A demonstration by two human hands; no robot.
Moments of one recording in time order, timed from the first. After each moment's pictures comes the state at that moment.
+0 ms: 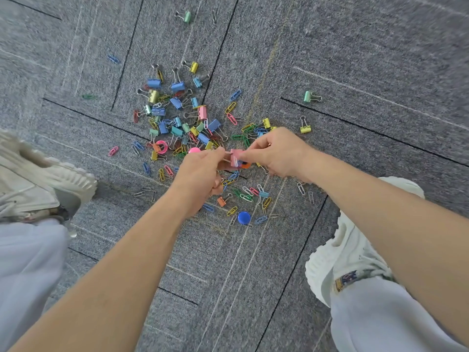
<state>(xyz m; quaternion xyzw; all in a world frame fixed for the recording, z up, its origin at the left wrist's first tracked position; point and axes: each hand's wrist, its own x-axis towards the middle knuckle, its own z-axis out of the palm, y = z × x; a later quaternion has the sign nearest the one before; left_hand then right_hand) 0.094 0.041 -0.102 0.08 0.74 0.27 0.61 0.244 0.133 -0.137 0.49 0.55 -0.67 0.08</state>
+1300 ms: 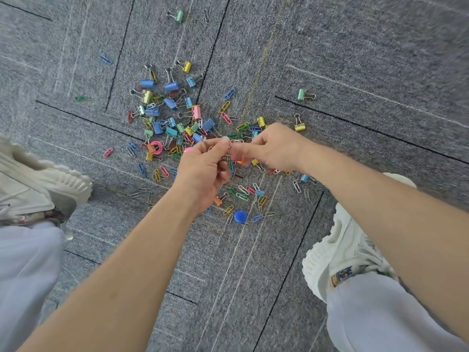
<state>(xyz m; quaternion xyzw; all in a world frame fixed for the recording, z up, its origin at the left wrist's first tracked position) 0.107 0.052 -0.107 -0.07 0.68 0.40 0.61 0.247 0.143 -0.129 0.45 0.64 -0.62 0.12</state>
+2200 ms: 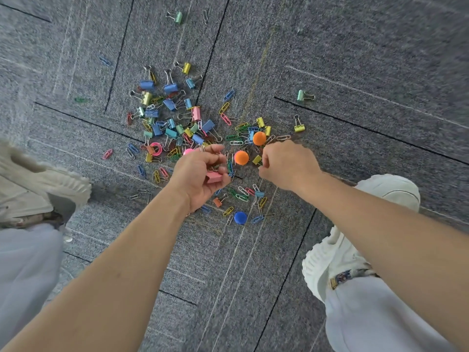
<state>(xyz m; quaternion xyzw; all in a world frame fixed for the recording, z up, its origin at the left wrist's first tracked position) 0.094 0.047 -0.116 -0.12 0.65 0.38 0.65 0.264 0.116 -0.157 0.48 0.79 -0.31 0.21</state>
